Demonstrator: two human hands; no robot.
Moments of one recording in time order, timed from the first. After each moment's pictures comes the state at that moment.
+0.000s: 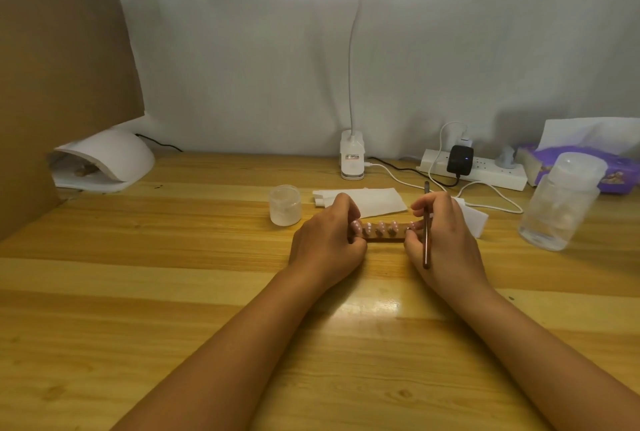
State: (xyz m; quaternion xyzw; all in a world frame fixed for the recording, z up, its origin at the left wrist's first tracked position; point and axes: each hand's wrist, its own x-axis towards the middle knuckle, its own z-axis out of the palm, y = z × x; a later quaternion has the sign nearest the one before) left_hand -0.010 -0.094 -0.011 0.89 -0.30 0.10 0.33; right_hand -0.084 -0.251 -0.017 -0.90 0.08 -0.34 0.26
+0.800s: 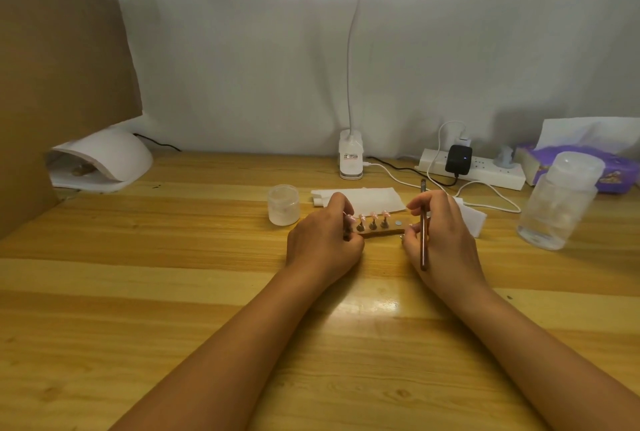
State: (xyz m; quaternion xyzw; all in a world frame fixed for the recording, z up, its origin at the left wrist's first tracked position) left_hand -0.005 -0.096 -0.016 0.91 -0.26 0.14 0.30; right_hand -0.085 -0.249 -0.015 -0.90 0.06 -0.35 0.27
